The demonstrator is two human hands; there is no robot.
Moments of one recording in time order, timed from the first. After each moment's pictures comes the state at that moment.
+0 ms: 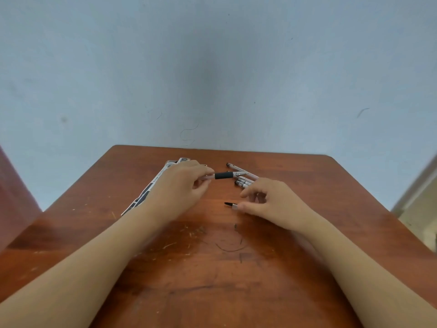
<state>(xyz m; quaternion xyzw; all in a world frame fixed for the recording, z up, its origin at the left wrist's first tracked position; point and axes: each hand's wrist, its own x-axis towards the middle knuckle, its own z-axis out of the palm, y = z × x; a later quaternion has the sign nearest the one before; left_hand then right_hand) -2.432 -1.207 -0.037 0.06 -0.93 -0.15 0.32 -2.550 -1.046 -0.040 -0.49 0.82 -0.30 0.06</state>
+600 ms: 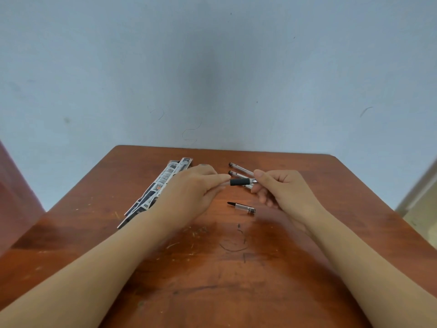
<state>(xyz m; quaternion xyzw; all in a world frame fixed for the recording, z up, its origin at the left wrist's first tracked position) -2.430 -1.195 -0.036 -0.04 -0.94 -0.09 0.33 -2.539 -1.048 -0.028 -0.31 0.72 -0.60 0.18</state>
